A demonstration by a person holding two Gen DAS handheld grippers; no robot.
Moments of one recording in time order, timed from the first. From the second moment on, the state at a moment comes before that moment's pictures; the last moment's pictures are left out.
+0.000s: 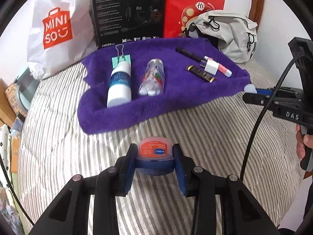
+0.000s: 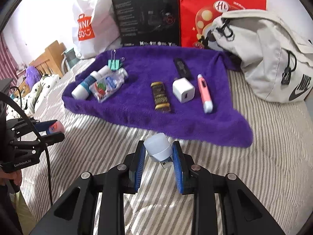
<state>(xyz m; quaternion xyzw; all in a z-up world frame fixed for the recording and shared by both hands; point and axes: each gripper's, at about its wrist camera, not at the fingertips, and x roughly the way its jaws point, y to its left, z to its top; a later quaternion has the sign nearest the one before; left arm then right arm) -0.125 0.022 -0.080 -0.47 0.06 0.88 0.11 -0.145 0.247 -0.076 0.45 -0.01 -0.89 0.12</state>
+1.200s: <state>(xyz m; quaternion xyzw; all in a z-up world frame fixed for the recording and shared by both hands) -0.190 0.036 -0.048 -0.45 0.05 0.88 0.14 -0.244 0.264 -0.091 0.53 0.04 -0.84 0.14</state>
